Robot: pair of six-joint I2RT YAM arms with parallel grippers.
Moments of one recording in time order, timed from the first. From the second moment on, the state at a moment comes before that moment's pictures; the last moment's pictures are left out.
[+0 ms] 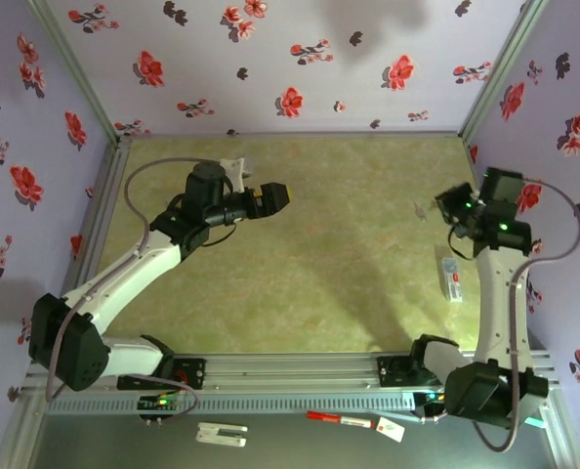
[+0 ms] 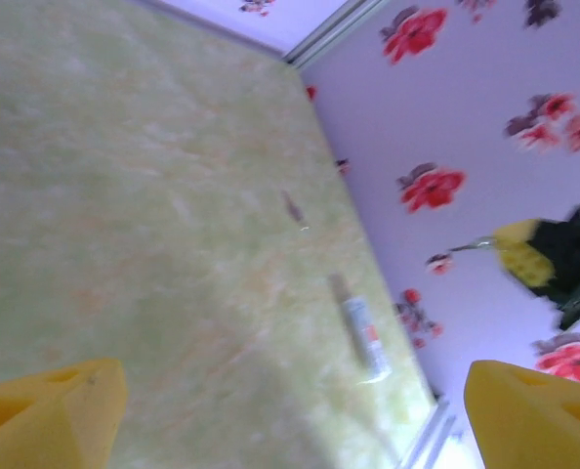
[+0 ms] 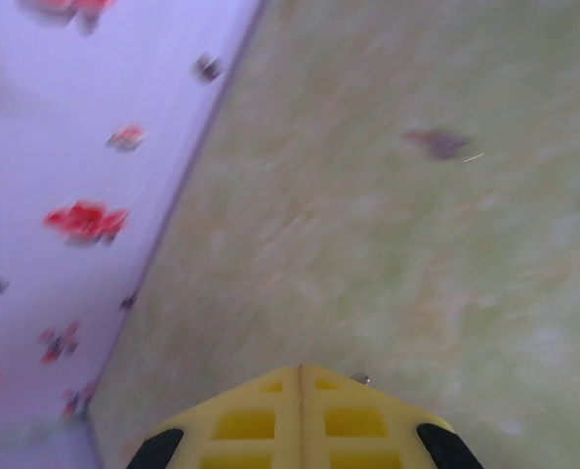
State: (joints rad) left arm -0.61 1.31 1.06 -0.09 0.41 -0.78; right arm -0.16 1.07 1.14 -0.75 -0.31 0.90
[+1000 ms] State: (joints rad) left arm -0.70 1.53 0.86 0.65 0.40 -1.65; right arm 0.48 1.27 1.10 -0.24 -0.35 1.08
